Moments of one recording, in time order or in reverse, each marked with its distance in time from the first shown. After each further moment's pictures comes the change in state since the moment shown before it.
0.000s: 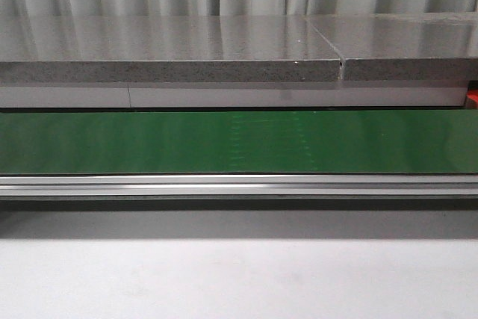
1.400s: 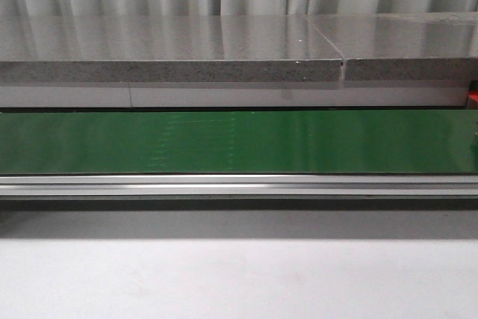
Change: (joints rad) left arm 0.000 0.000 0.000 0.000 0.000 0.000; right arm 0.553 0.384 -0.315 -0.004 0.315 -0.245
